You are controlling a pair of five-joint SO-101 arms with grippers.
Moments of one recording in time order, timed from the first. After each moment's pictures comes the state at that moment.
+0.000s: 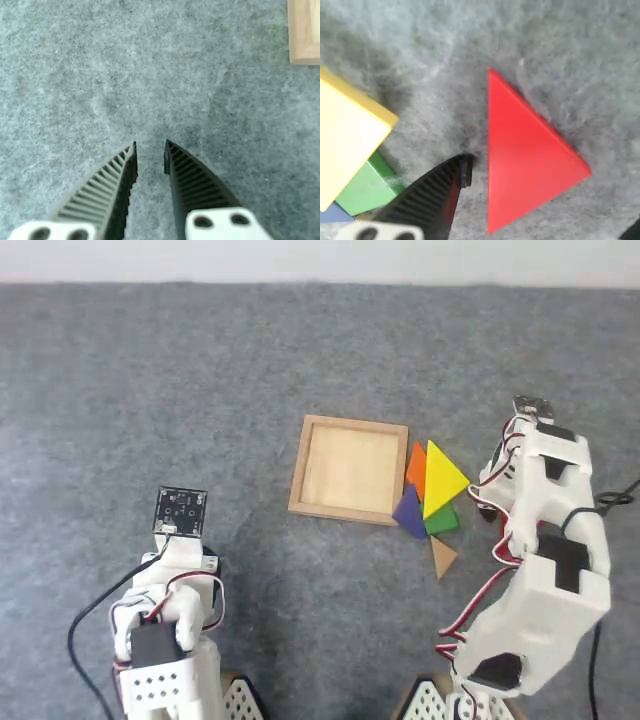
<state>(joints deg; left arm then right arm) -15.8 -101.8 96.9 71.5 -8.8 12.8 19.8 14.7 64.9 5.8</state>
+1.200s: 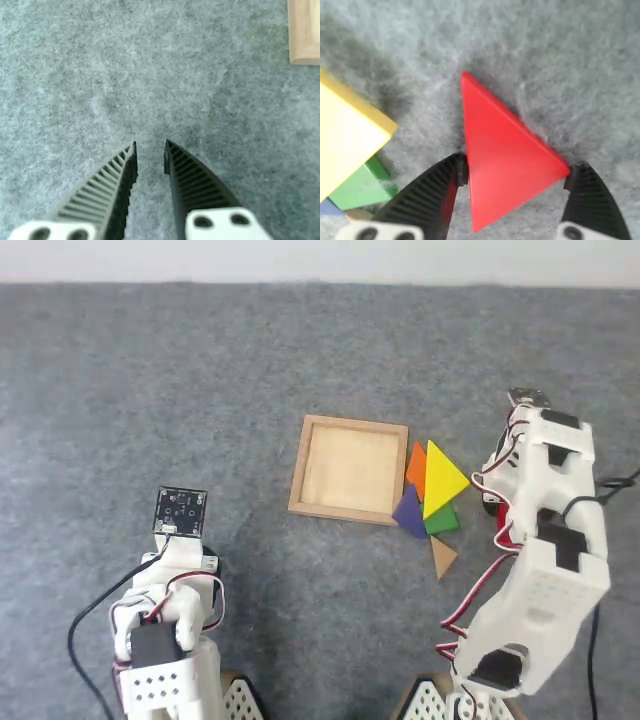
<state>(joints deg) -15.8 -101.8 96.9 71.5 -8.8 13.3 27.4 2.5 72.3 13.4</state>
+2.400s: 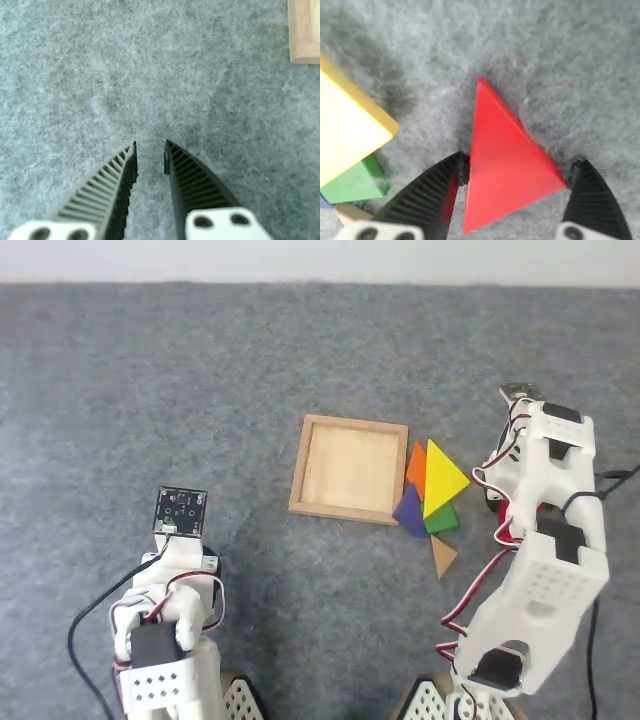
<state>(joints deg) -15.8 -101.8 96.9 71.5 -8.8 13.2 28.8 -0.2 72.9 18.7</state>
